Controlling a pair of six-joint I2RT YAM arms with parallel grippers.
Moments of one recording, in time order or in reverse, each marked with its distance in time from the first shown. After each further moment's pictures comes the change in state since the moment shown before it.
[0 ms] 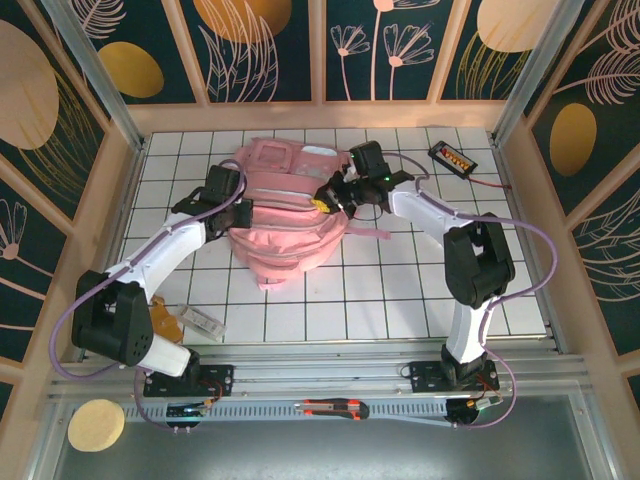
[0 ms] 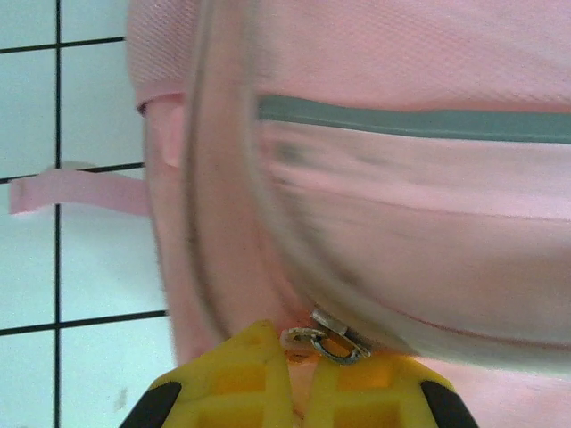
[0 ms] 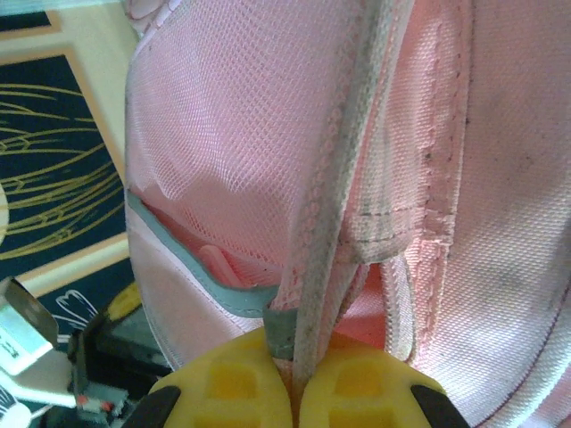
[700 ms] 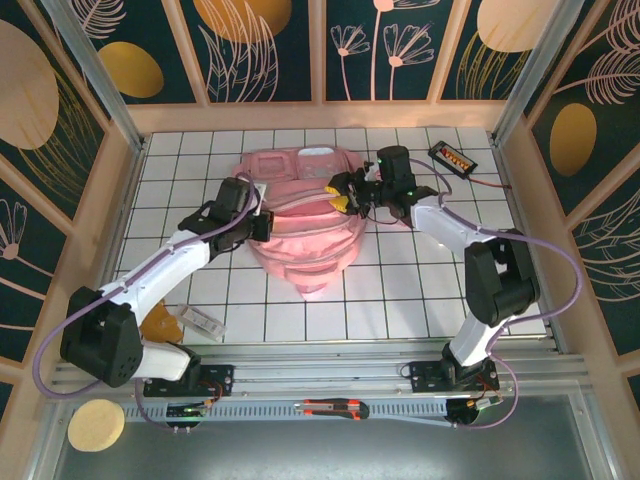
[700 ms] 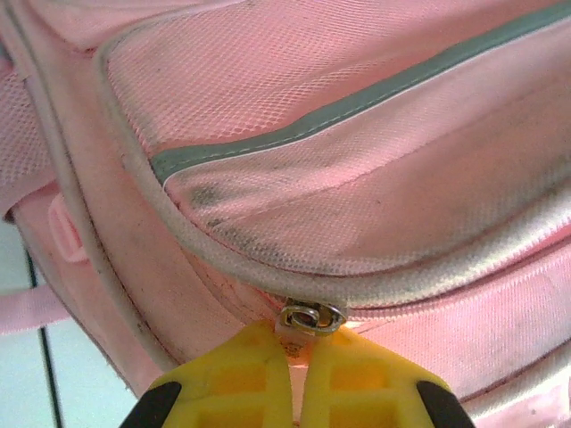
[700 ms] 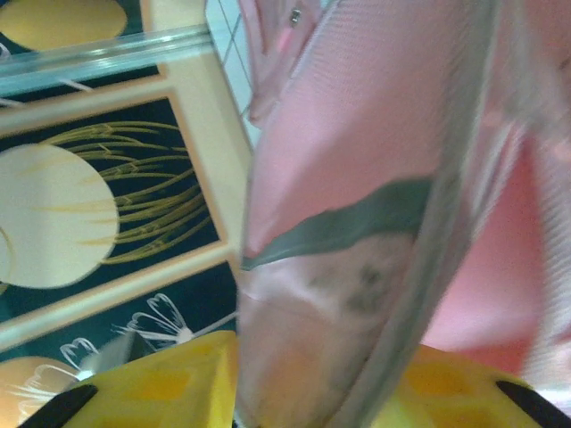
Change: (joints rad) left arm -0.156 -0.103 -0.096 0.088 0.173 -0.077; right arm -0.056 -0.178 -0.246 0.326 -0.018 0.210
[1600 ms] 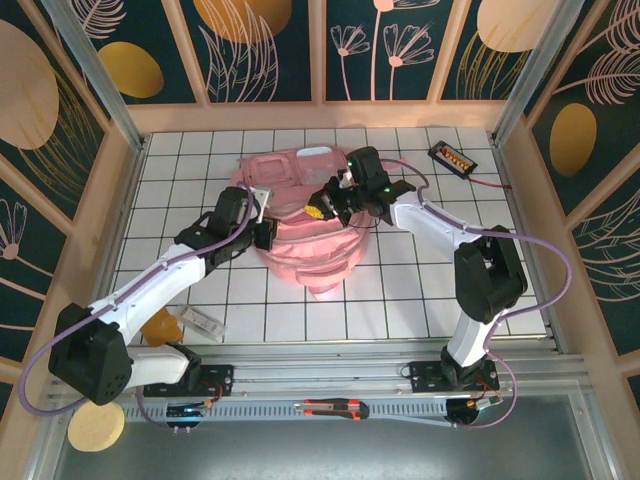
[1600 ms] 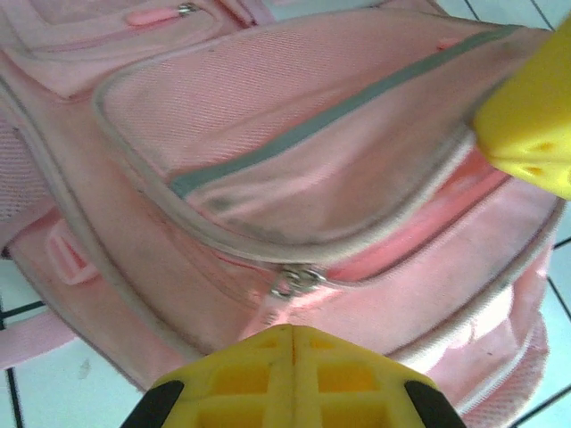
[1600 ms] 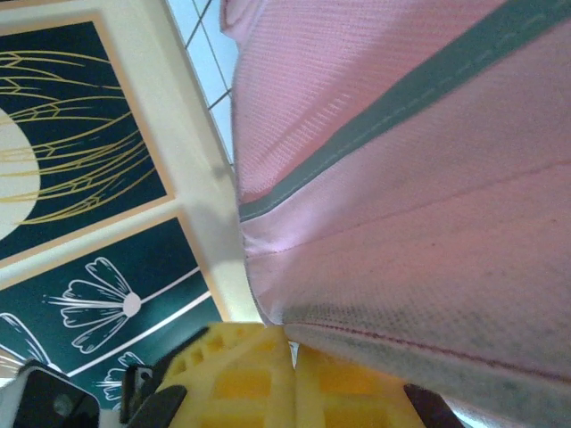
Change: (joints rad) left arm -0.030 -0.094 -0.072 0.049 0.002 0.005; right arm 0.126 0.064 0.143 -0.240 0.037 -0.091
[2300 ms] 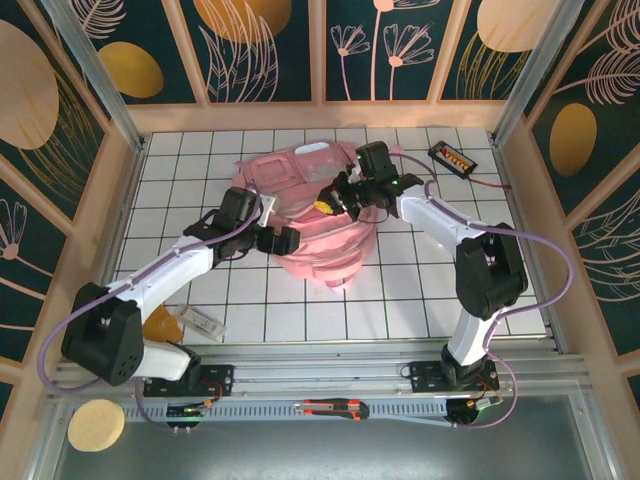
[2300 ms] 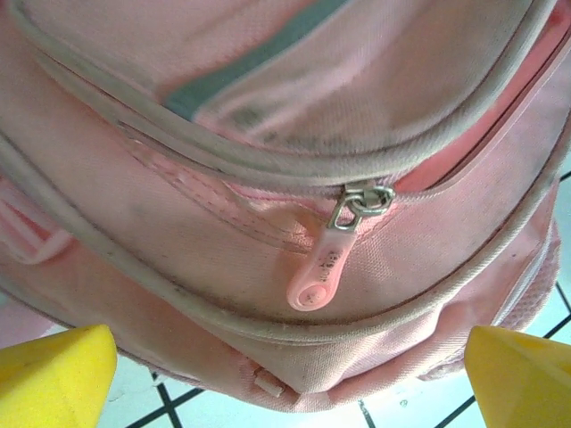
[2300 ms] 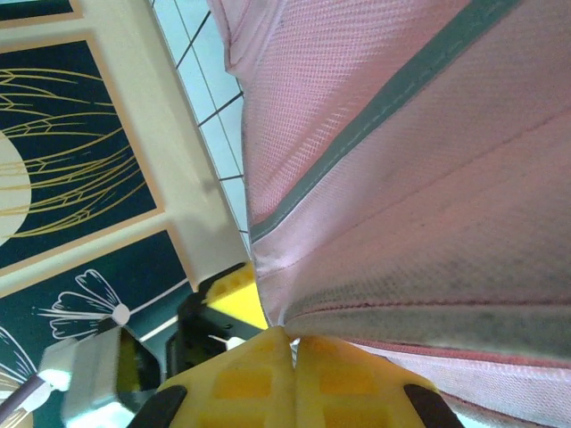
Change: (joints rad) left arm 0.028 0.121 -0.008 0.022 0.181 0.026; right arm -0.056 0.018 0.041 -0.068 -0.019 -0.074
